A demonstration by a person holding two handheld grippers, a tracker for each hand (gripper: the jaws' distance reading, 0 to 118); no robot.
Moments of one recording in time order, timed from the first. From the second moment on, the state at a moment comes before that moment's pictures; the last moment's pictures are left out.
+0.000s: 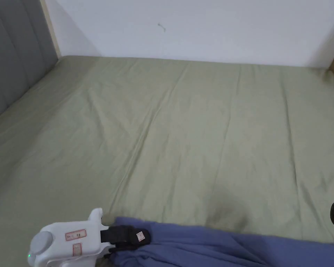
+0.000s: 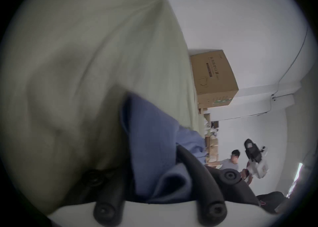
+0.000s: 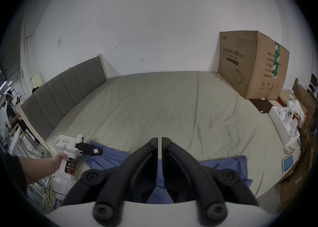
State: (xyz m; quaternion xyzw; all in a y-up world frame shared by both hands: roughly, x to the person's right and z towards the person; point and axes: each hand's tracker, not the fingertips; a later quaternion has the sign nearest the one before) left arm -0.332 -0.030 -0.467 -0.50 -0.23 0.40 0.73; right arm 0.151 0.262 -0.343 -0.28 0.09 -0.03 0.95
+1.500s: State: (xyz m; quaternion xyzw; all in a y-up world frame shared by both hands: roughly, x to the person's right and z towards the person) left arm -0.192 0.134 -0.400 -0.47 -0.16 0.15 0.85; right arm 0.215 0.230 -0.315 -0.33 0.09 -0.15 0.93
